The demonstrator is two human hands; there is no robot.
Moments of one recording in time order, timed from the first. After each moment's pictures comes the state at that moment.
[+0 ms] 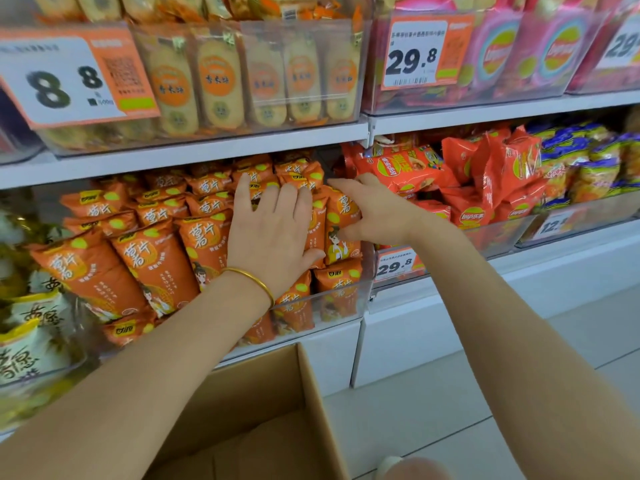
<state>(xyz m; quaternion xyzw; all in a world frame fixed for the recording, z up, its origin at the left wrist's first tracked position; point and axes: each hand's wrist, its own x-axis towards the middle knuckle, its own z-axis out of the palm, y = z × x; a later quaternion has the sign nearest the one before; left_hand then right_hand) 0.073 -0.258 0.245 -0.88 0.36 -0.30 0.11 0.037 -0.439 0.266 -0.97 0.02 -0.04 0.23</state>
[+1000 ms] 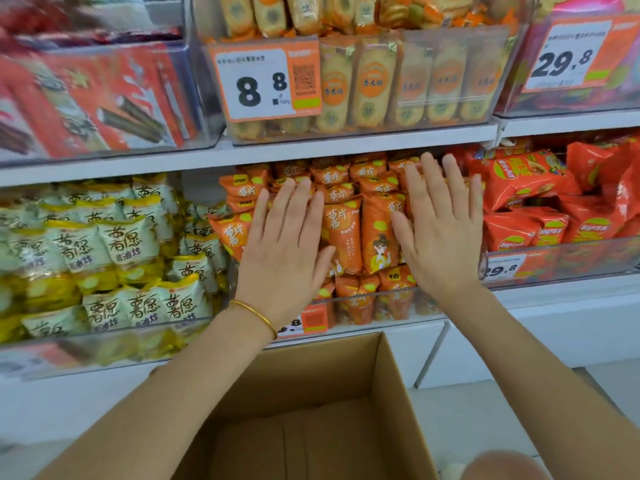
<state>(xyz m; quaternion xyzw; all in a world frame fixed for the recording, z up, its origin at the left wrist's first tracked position) 0.073 -0.125 0.231 -0.88 0.31 -0.36 0.02 0.044 -0.340 0.213 -0.87 0.04 -0.48 -0.03</state>
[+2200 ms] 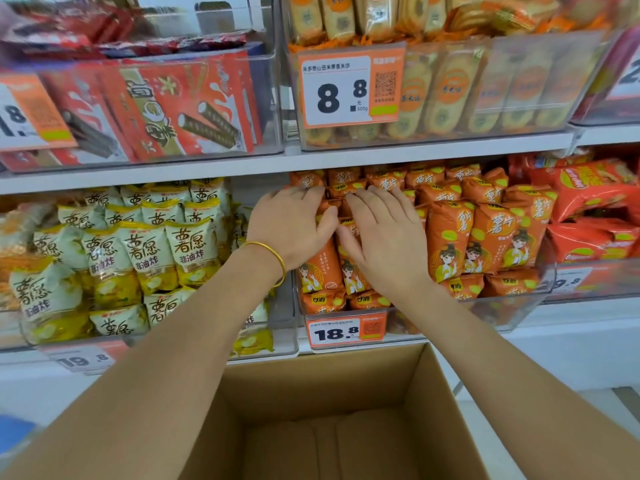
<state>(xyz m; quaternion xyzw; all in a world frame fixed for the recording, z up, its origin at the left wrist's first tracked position) 0.142 -0.075 0.268 -0.95 0.26 -0.17 -0.02 0.103 -0.224 0.213 -0.87 -0.06 -0.48 -0.01</state>
